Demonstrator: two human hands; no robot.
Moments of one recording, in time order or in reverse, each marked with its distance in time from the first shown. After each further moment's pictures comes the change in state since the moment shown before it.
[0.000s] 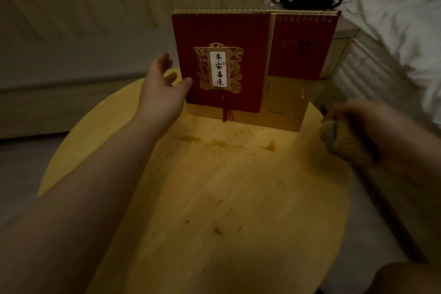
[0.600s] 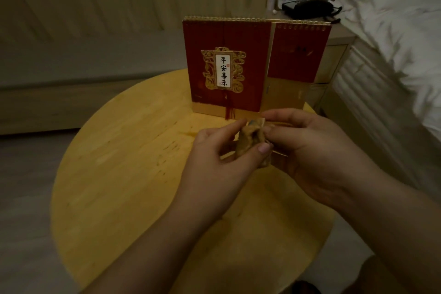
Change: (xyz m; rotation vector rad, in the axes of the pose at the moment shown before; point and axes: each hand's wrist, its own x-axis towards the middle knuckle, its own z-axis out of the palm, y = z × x) left_hand -0.159 0.019 0.022 -0.062 -0.255 -0.006; right_hand -0.050 0.004 0.089 0.323 -0.121 -0.213
